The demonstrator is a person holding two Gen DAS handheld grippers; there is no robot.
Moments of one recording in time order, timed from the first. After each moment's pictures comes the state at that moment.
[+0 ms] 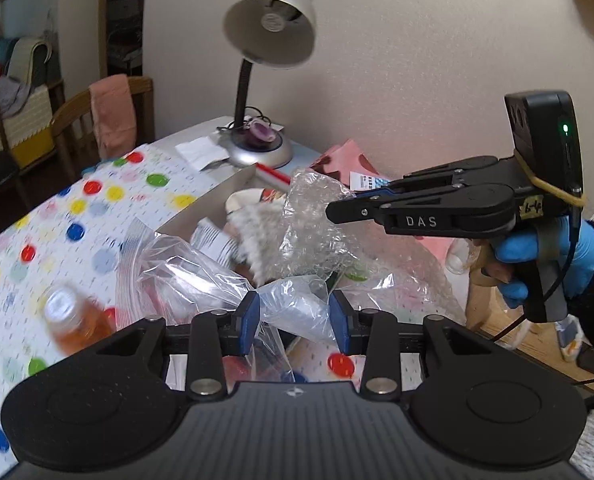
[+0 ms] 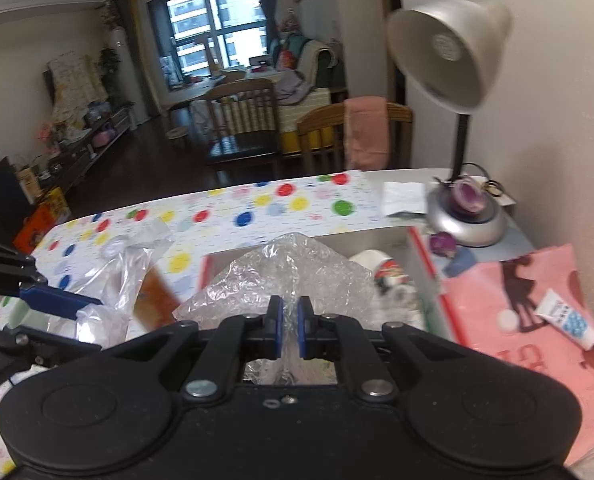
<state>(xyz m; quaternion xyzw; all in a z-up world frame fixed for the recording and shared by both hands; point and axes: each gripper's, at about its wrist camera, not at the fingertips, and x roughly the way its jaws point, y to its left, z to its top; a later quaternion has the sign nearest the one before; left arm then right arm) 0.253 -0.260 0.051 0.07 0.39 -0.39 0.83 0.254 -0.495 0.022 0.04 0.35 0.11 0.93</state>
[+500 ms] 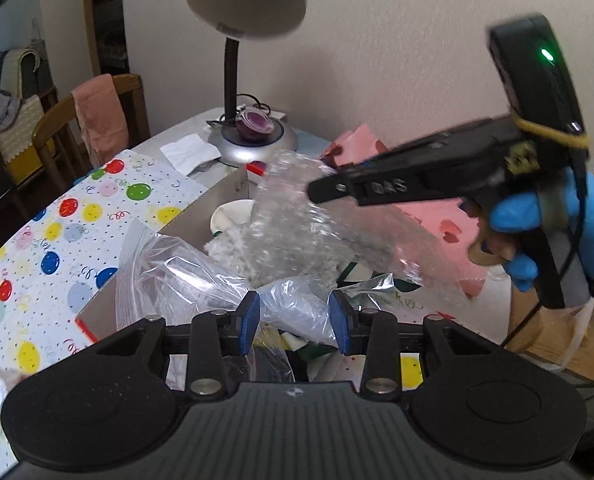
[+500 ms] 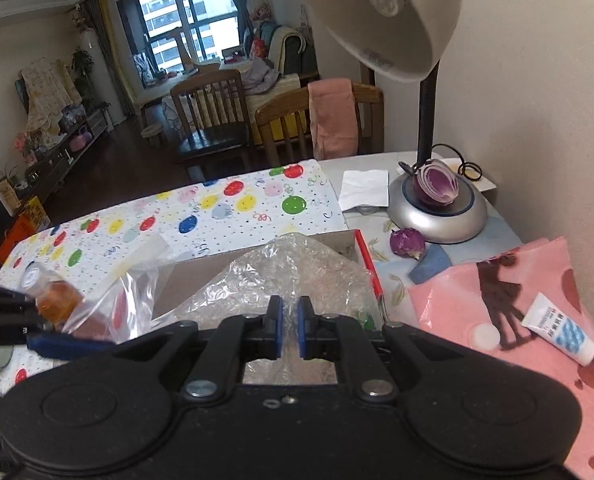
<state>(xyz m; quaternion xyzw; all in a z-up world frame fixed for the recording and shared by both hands) 0.299 -0.350 0.007 0.12 0.40 -0.38 0.83 0.330 -0.547 -0.016 0.06 0.38 0.09 0.92</state>
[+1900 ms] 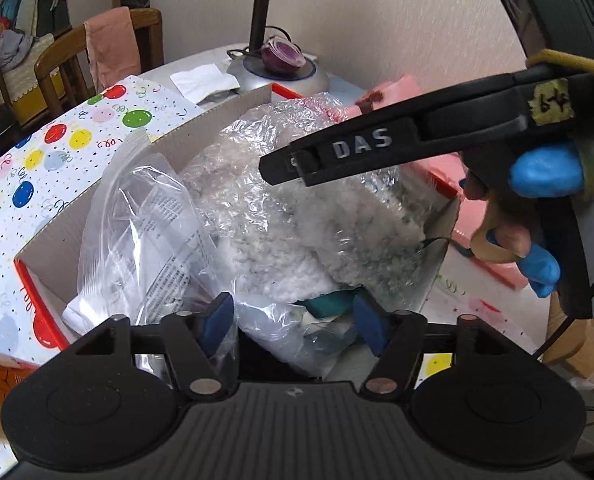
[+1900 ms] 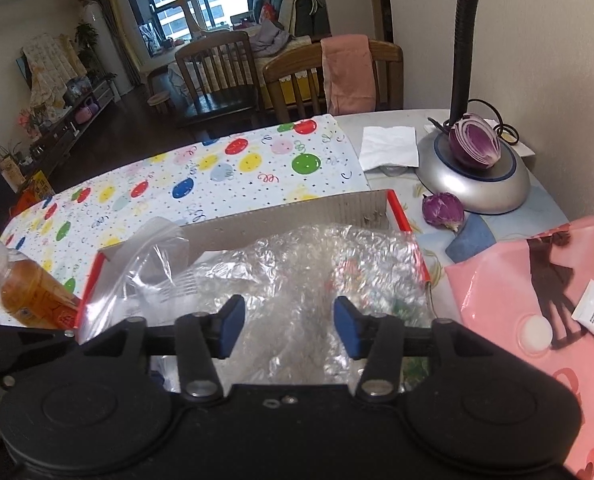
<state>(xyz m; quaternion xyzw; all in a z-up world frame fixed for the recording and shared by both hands) 0.332 -0.370 -0.075 0.09 0.47 -0.34 0.81 0.367 -0.534 -0.063 0.06 0.42 0.12 0.90</state>
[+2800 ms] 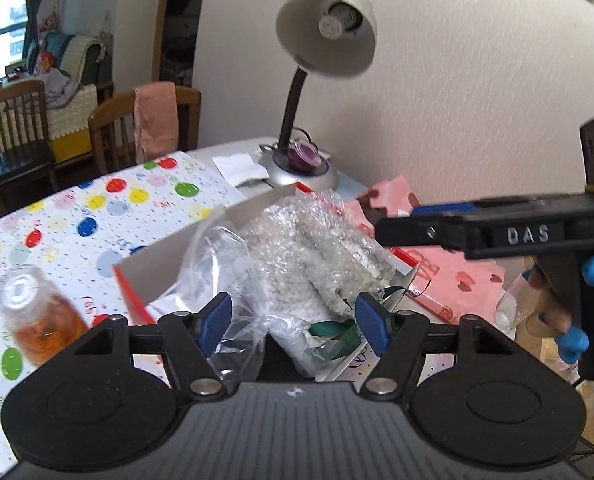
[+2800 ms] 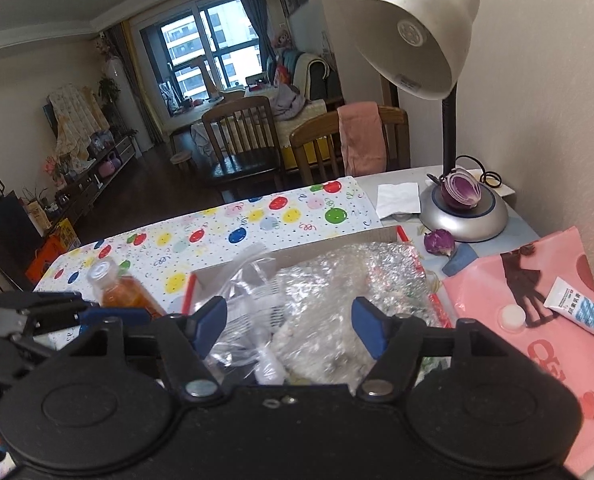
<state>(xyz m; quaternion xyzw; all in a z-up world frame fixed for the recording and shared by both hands) 0.266 -0.290 -0.001 0.01 0.36 -0.32 0.88 0.254 -0.521 0.007 0.09 0.33 0.12 0.93</state>
